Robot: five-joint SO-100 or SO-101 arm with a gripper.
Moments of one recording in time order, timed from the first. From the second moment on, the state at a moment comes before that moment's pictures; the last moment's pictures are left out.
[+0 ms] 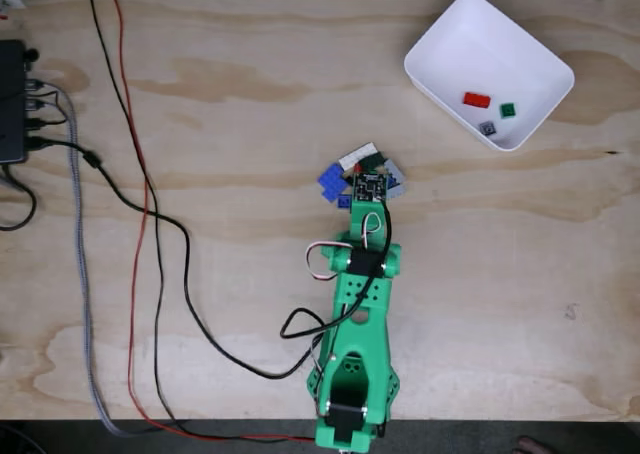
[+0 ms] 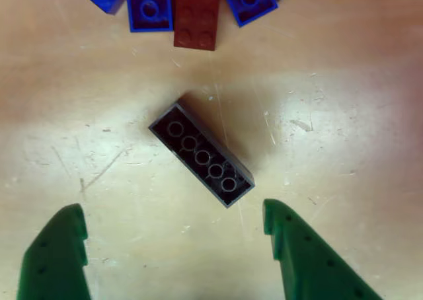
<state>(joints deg) 6.6 131.2 142.6 67.8 -94.1</state>
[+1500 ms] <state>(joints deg) 18.7 118.2 115.1 33.8 -73.1</state>
